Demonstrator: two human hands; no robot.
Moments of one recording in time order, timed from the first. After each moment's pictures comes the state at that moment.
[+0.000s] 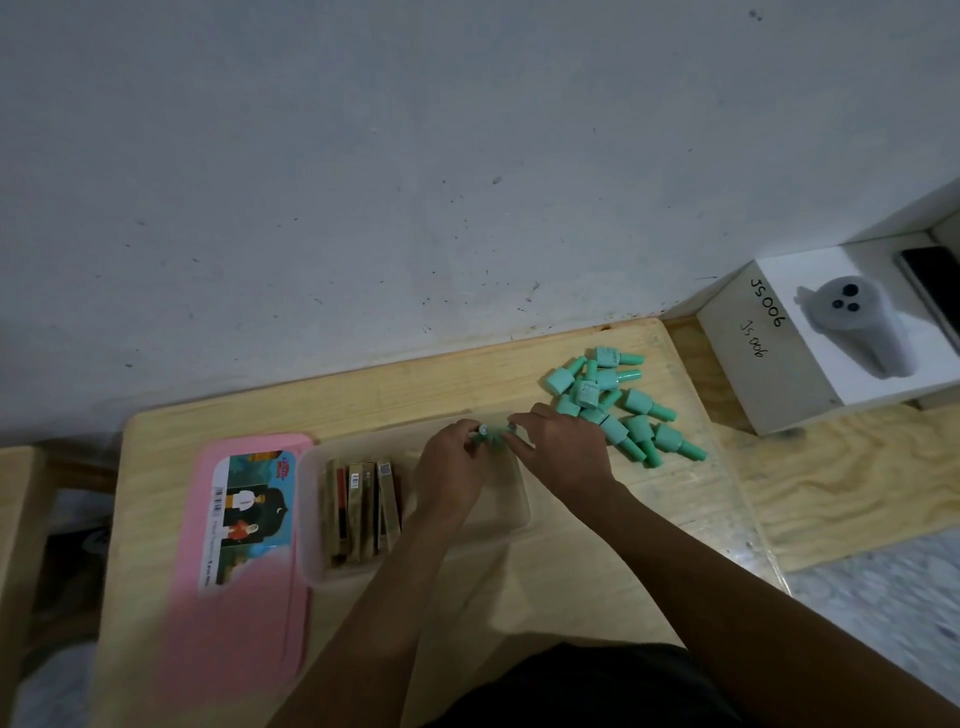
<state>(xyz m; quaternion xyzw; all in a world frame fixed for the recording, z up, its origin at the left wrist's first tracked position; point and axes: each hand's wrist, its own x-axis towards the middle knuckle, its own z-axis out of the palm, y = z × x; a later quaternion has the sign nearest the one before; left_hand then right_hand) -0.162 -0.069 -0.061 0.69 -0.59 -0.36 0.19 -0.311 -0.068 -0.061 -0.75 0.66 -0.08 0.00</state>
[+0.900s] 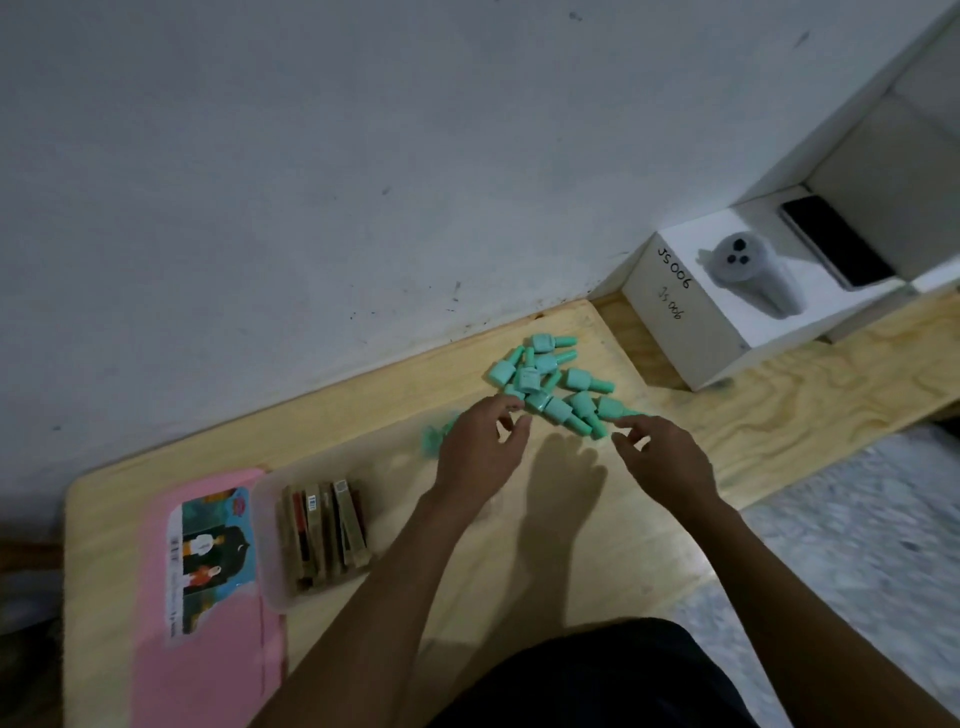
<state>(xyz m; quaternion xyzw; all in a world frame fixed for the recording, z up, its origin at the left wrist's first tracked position) -0.227 -0.061 -0.022 0.52 -0.72 -0.39 0.24 -0.448 0.023 -0.041 -0.47 0.85 -0.13 0.18</state>
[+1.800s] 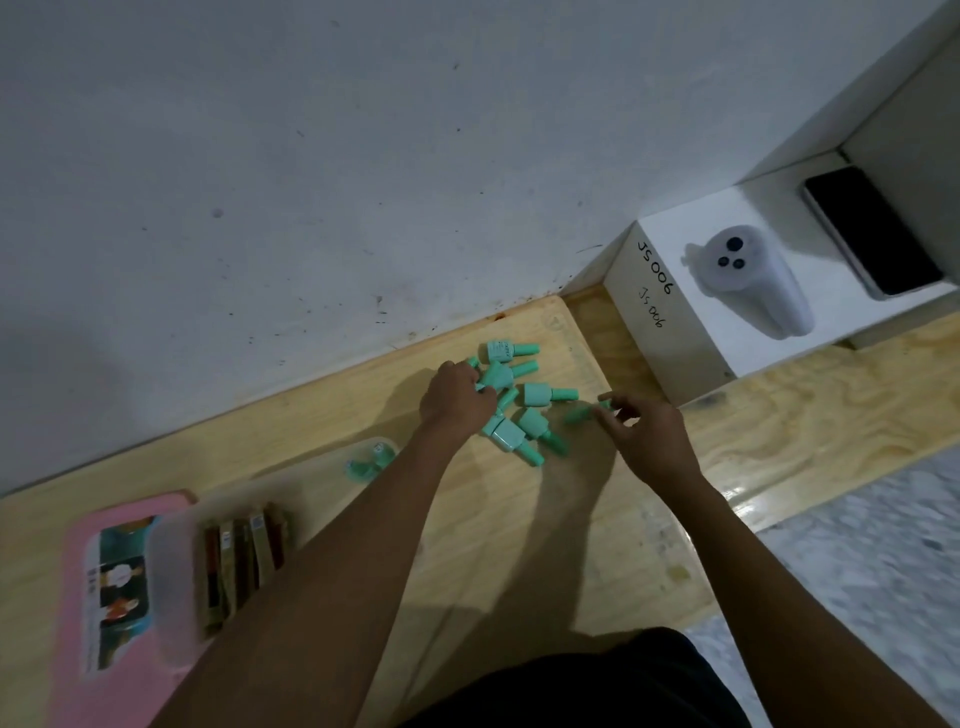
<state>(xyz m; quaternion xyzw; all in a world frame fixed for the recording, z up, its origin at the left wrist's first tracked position) -0.334 -0.157 -0.078 0.65 -0.67 -0.36 0.02 -0.533 -0.035 -0.060 -0.45 0.80 -0.26 0.30</state>
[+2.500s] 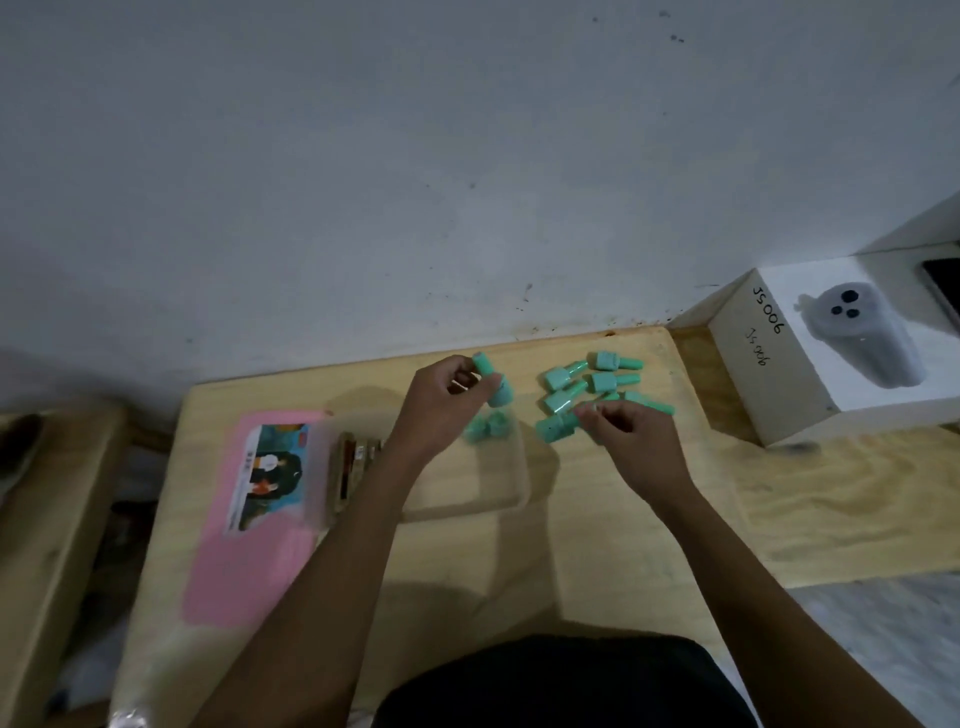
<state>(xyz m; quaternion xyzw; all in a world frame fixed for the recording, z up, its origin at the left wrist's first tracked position) -0.172 -0.081 0.023 0.61 -0.54 -0.48 0.33 -0.397 -0.022 0.009 -0.49 0.68 -0.37 0.41</state>
